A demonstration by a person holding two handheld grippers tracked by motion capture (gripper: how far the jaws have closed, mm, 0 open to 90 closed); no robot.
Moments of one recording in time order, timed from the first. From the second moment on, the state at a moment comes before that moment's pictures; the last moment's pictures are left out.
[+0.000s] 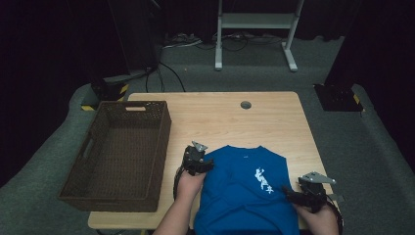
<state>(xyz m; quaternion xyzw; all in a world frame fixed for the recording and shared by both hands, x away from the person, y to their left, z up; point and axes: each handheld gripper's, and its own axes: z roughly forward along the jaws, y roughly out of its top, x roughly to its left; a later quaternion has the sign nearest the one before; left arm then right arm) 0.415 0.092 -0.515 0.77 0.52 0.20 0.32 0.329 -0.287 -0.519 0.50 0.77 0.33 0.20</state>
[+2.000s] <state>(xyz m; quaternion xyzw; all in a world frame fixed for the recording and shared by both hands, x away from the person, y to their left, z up) 0.416 0.085 -0.508 0.76 0.49 0.22 0.36 0.417 -0.262 -0.506 0.49 0.79 0.30 0.20</state>
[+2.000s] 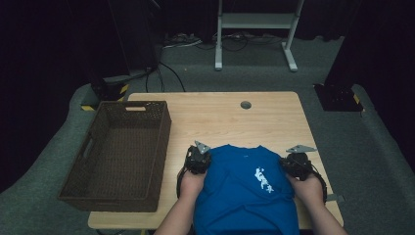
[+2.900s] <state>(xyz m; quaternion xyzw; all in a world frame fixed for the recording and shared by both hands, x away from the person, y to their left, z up) 0.481 0.084 -0.398 0.71 0.44 0.32 0.45 0.471 -0.271 -0.398 0.47 0.73 0.37 0.34</state>
